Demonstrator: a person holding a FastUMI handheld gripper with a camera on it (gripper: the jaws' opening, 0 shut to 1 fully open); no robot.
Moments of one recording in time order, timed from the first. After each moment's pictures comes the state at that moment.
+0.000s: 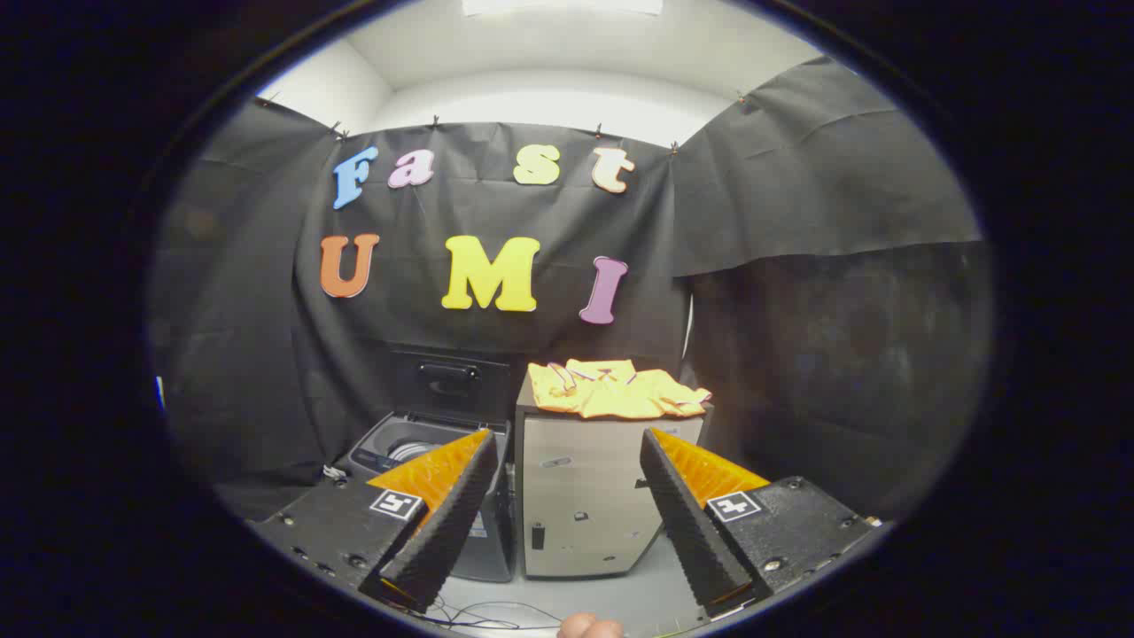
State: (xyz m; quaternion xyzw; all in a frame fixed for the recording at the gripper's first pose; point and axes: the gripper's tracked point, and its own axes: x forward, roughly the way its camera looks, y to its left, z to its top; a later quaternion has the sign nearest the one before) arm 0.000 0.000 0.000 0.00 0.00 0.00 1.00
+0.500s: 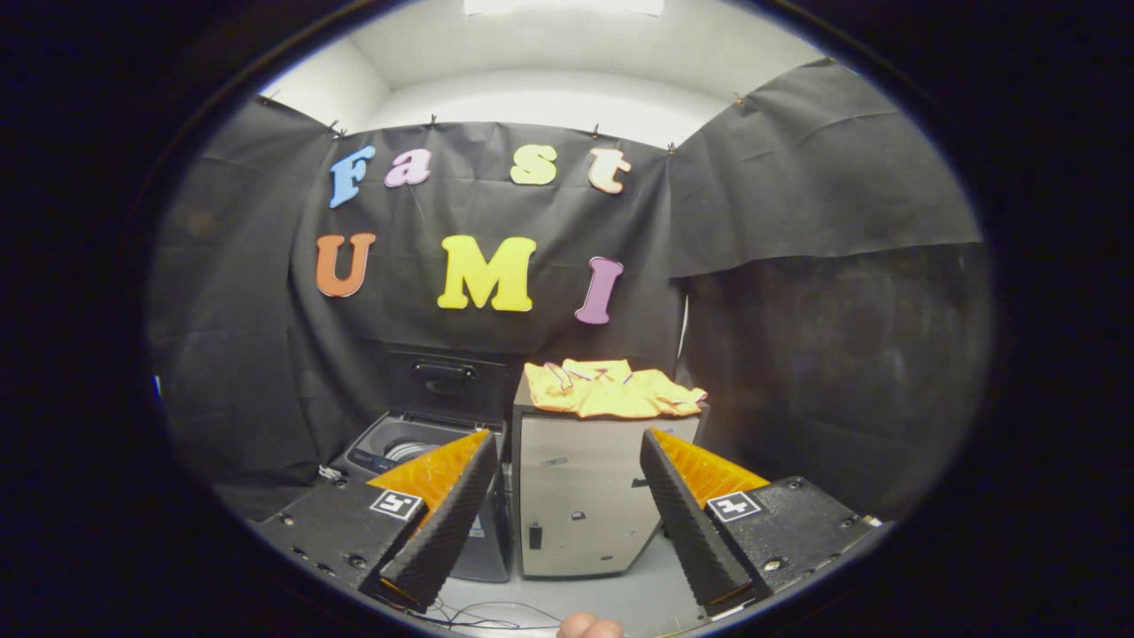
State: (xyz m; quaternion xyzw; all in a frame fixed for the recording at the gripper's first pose) arm -0.002 0.004 -0.004 0.00 0.00 -0.01 1.00
